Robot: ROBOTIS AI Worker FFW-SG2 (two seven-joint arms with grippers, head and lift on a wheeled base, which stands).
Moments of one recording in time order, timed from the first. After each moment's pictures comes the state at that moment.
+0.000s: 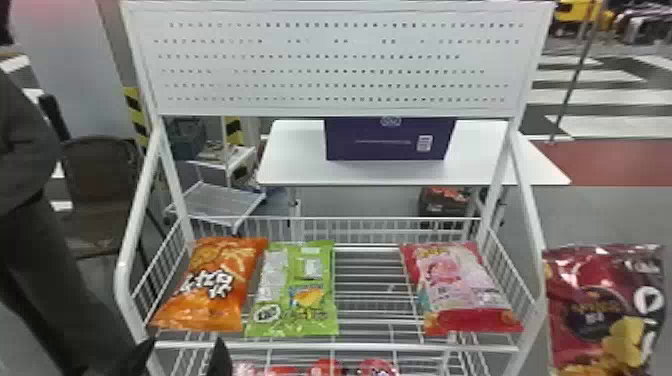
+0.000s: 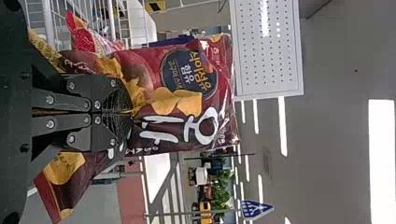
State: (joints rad) left arm 0.53 0.27 -0.13 -1.96 0.20 -0.14 0.21; right arm 0.85 -0.20 -0.10 -2.04 -0.31 -0.43 -0.01
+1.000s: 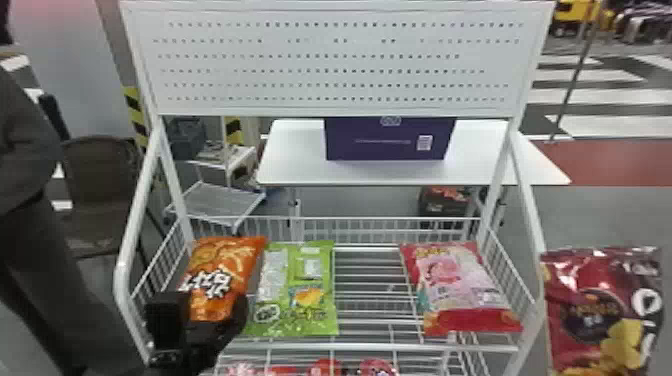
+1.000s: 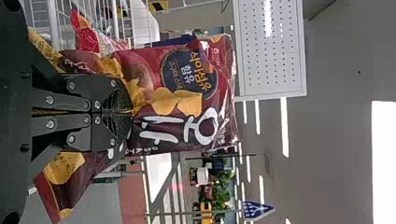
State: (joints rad) left arm 0.02 0.23 -0.17 -1.47 0.24 0.07 0.18; right arm 0.85 -0.20 -0.11 -2.04 -0.31 -0.43 -0.01
